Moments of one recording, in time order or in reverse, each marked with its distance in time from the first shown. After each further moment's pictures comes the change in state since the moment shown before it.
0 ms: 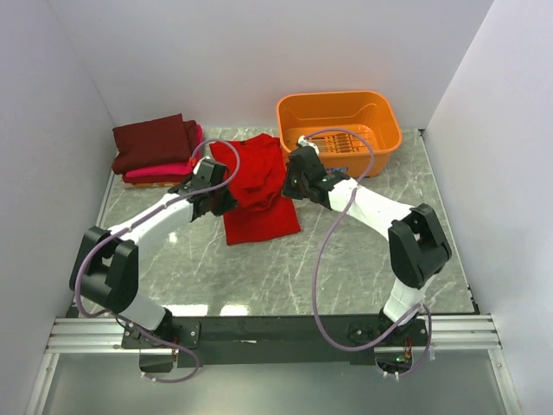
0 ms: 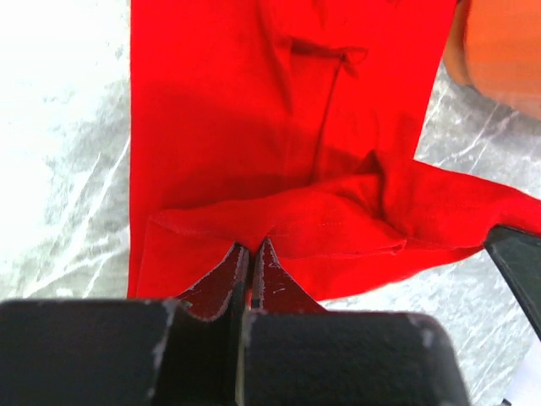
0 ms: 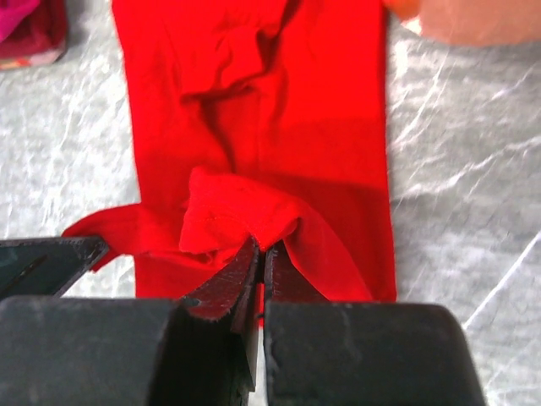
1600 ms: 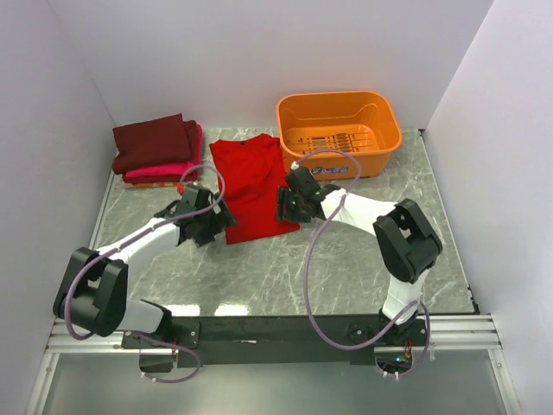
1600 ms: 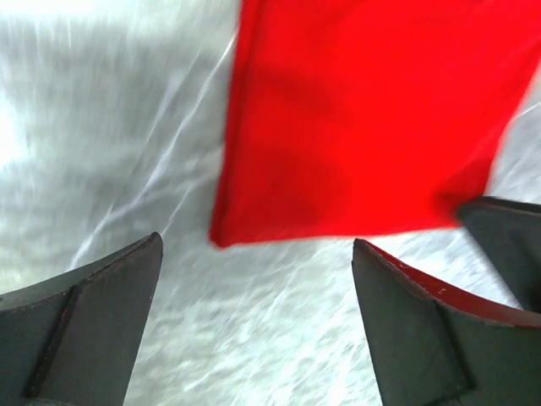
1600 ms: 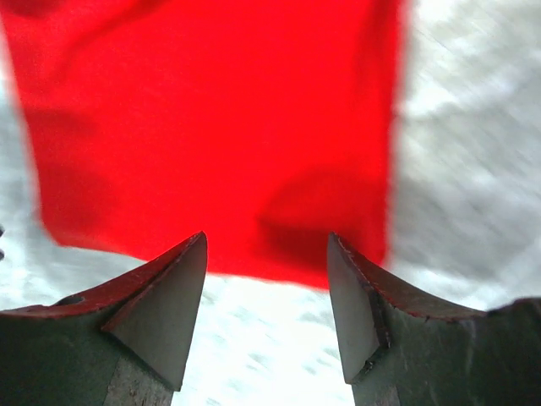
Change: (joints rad) left arm 0.075 -0.137 -0.263 0.071 0.103 0.005; right arm 0.021 0.095 -0.095 -0.011 -0.104 -0.032
